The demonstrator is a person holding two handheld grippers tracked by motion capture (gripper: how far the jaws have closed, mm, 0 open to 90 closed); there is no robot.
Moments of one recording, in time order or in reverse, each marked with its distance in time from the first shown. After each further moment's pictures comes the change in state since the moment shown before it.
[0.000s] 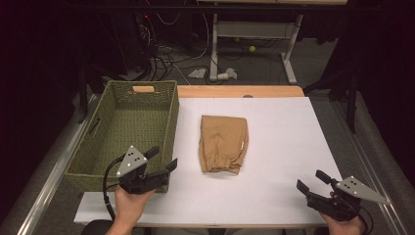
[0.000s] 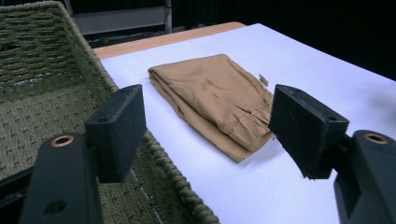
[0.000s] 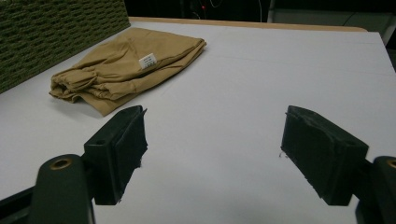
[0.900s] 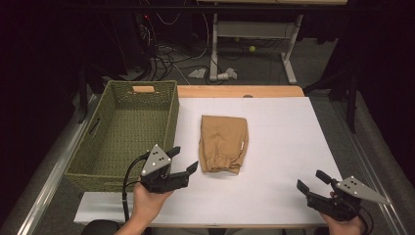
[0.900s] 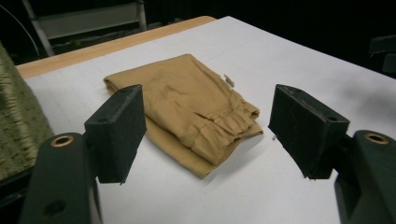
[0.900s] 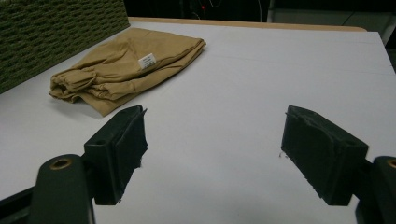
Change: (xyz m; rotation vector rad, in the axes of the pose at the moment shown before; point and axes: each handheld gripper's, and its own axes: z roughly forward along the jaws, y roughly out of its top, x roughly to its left) left arm -0.031 0.014 0.032 0.031 -0.090 0.053; right arm 0.000 0.000 0.000 -0.001 -0.001 0.001
